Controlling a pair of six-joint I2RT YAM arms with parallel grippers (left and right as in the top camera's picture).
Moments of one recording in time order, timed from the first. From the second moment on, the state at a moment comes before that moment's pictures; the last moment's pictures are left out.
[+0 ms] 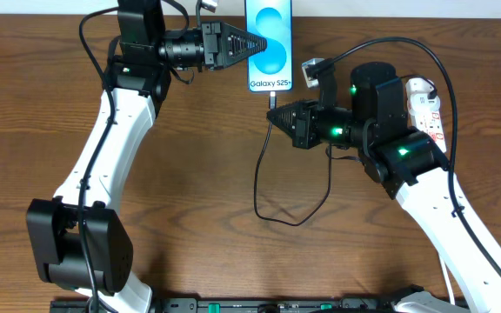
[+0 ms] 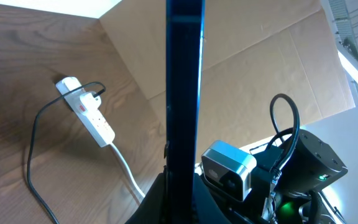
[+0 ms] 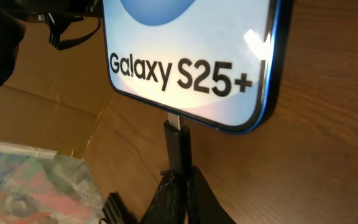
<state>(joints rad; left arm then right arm) -0.16 1.77 1.52 0.07 1.30 -0.85 0.40 1.37 1.20 -0.38 -0.67 0.48</state>
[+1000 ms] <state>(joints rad) -0.15 1.77 1.52 0.07 1.31 -0.85 0.40 1.37 1.20 -0.35 -0.72 0.51</state>
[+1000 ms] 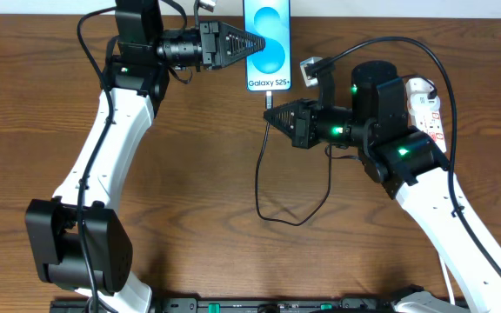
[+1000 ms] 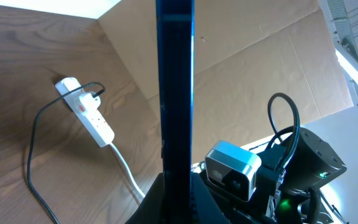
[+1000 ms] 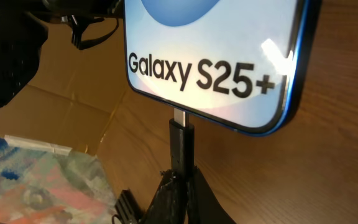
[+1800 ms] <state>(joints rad) -0.15 1.77 1.52 0.07 1.33 -0.85 0.40 1.37 1.20 -0.32 -0.73 0.58</state>
